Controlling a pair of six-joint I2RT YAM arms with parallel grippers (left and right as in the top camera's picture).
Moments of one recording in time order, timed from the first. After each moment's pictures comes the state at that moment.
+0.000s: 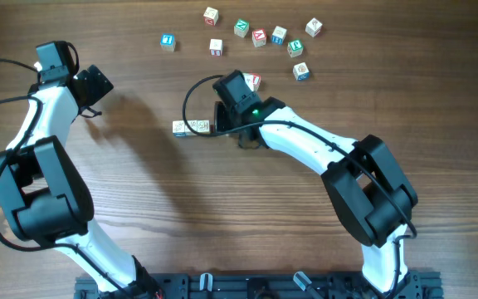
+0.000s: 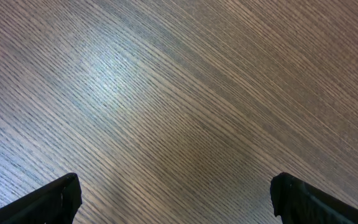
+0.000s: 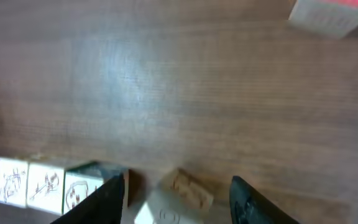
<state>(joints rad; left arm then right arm) 0.29 1.97 1.36 -0.44 -0.11 -0.42 0.69 2.07 1.42 -0.35 0.06 0.63</state>
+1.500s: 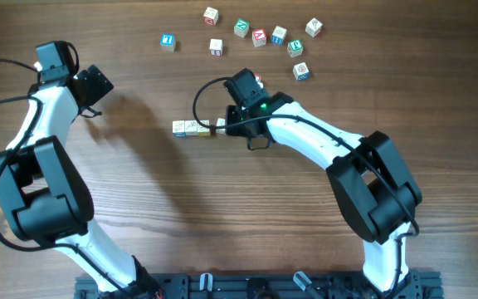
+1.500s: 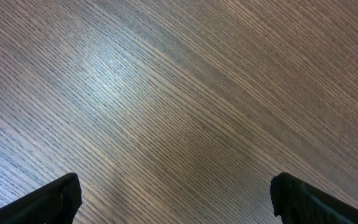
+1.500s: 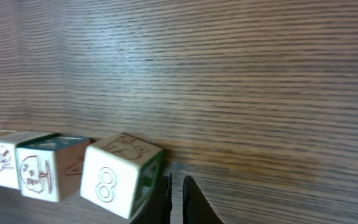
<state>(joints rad) 0.29 1.97 1.36 -0.44 -0.11 -0.42 0.64 2.07 1.41 -0.48 -0.06 0.66</state>
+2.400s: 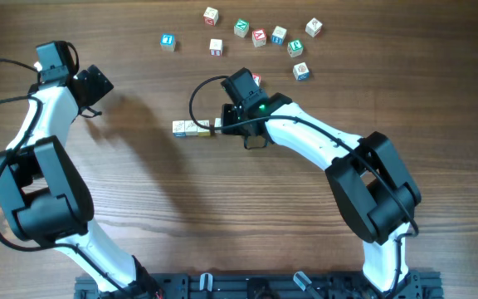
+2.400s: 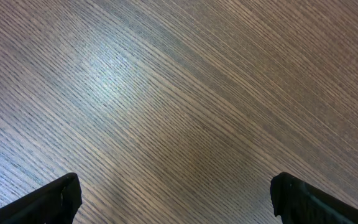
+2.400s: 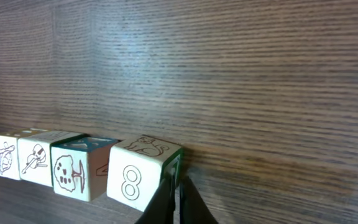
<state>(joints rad) 0.29 1.97 1.36 -0.44 -0.11 -0.42 0.65 2.07 1.41 -0.43 -0.09 0.66</state>
